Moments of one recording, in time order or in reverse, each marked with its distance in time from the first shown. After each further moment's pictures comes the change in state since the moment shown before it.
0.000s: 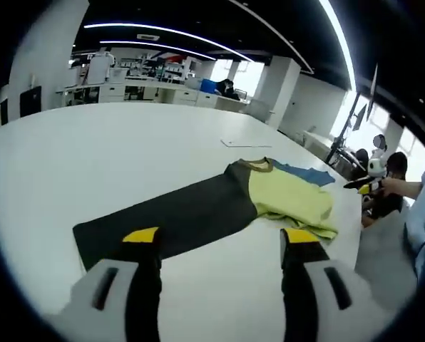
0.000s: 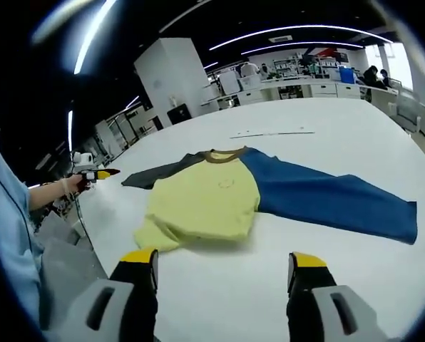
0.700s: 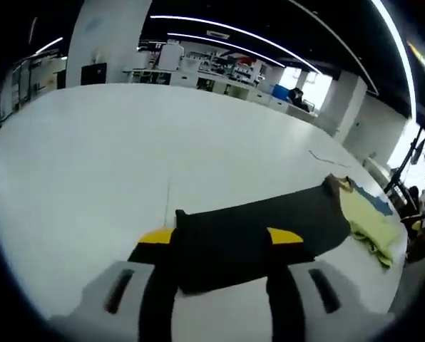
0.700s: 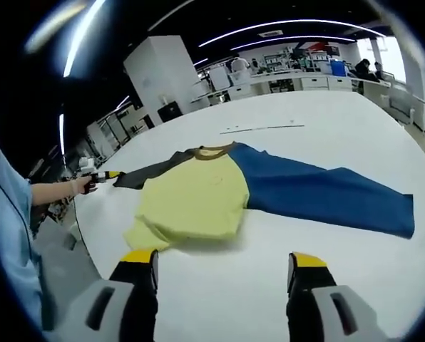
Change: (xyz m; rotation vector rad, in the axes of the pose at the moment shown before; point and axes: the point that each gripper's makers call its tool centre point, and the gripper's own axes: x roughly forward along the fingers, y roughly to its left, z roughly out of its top) left arm -0.008 0.160 -0.024 -0.202 -0.024 0.372; right arm 0.011 -0.014 -0.001 0.032 0.035 -0.042
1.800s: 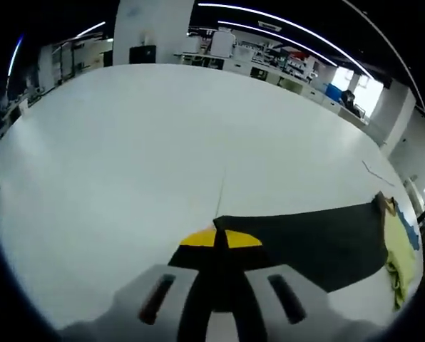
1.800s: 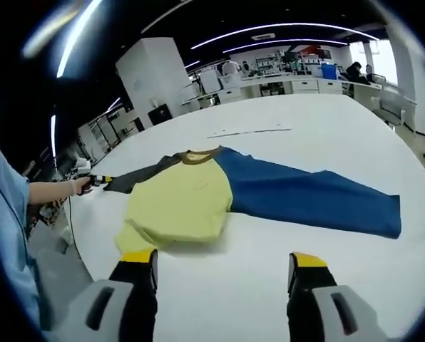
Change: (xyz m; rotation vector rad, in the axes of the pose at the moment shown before) left arm 0.020 0.064 -0.008 -0.171 0.068 0.345; right arm -0.009 -0.018 0.004 0.022 -0.018 -0.070
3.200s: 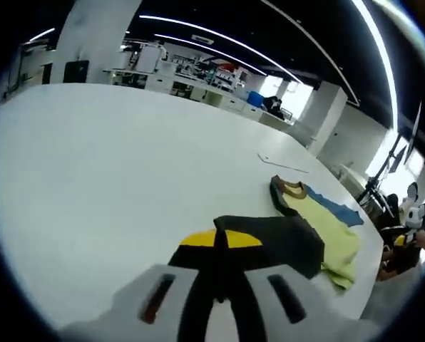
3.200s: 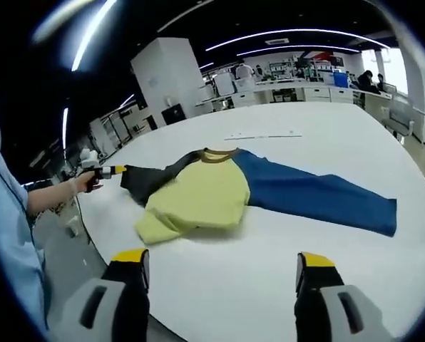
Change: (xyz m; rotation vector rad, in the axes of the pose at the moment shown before) left arm -0.094 -0.173 -0.033 0.108 -0.093 -0.432; right arm -0.035 0.026 -0.011 -0.067 -0.003 0.060
